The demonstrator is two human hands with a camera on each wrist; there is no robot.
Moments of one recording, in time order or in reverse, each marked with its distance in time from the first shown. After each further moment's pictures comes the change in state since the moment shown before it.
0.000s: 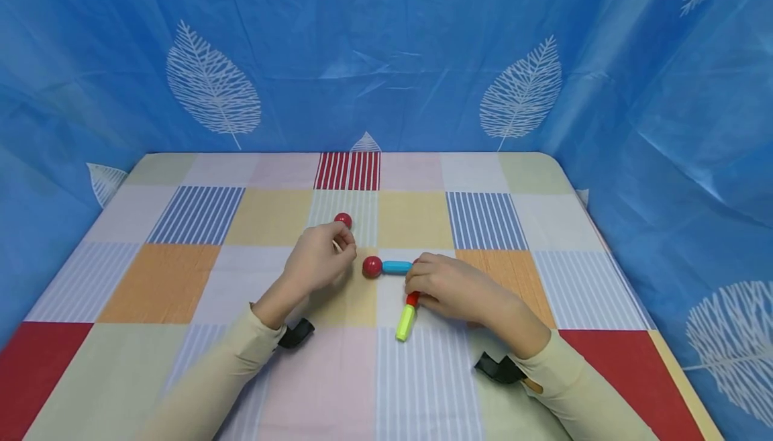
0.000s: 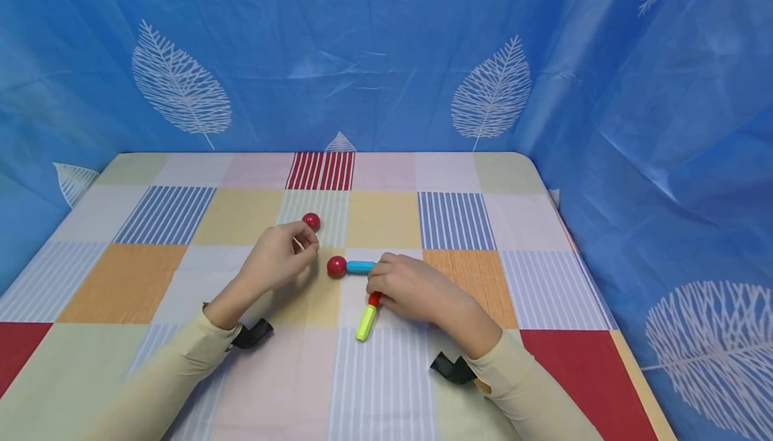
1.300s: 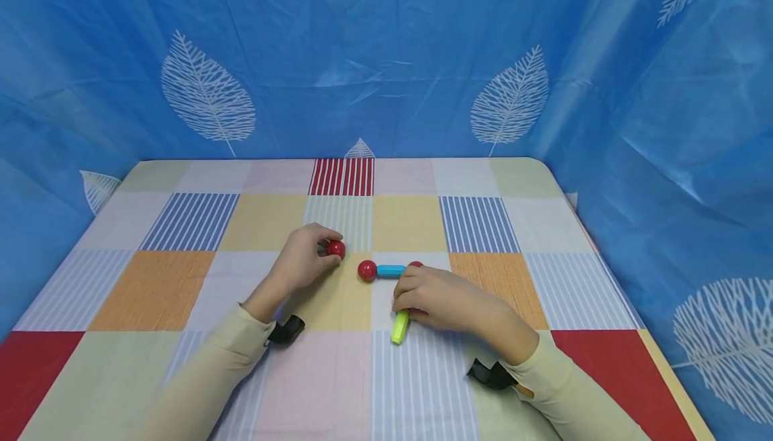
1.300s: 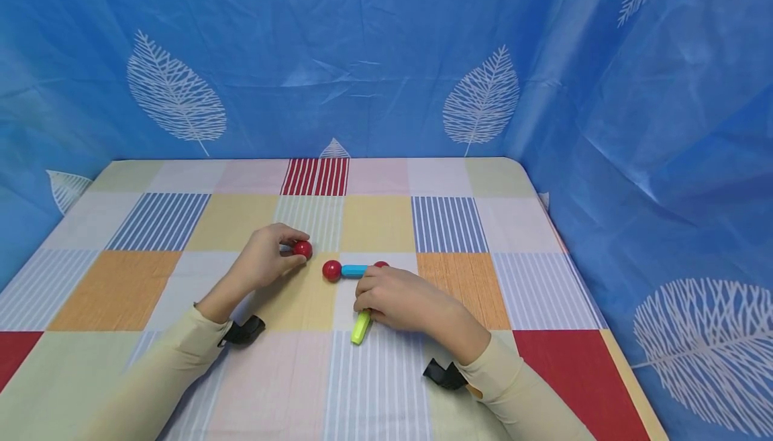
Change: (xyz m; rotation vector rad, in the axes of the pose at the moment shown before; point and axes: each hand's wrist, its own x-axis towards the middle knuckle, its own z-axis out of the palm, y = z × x) left_hand 0.008 -0.030 -0.003 -0.024 -0.083 0.027; right_hand 0.002 -0.012 0.000 -0.012 -0.010 -0.136
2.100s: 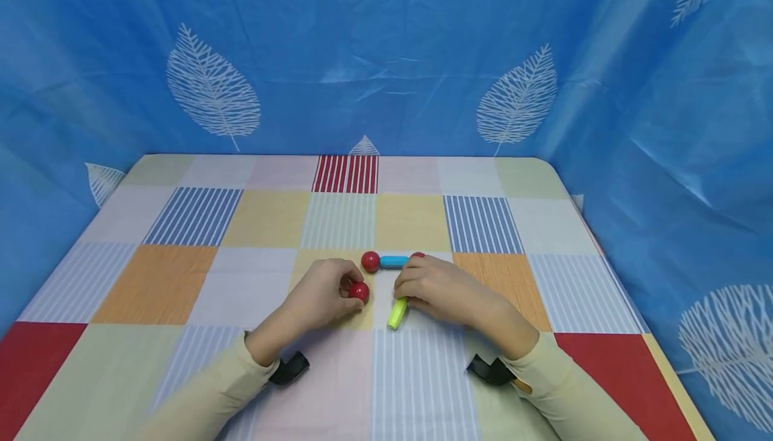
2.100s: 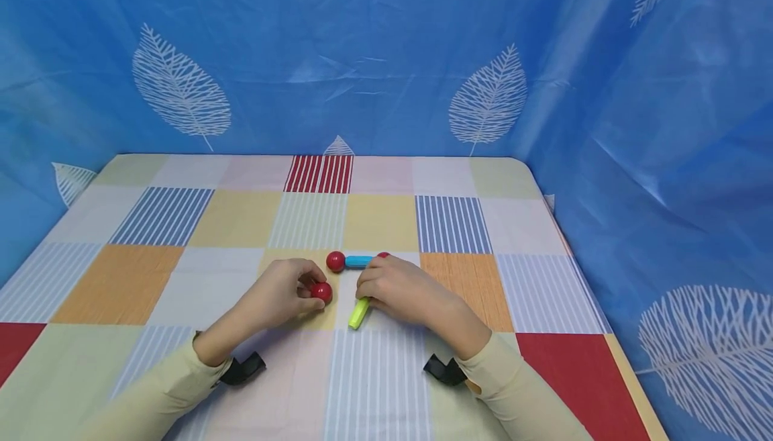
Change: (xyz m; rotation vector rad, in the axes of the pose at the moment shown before) left_hand -0.043 0.046 0.016 -0.009 -0.155 0.011; right_hand 0.005 0.008 0.000 0.001 0.011 0.083
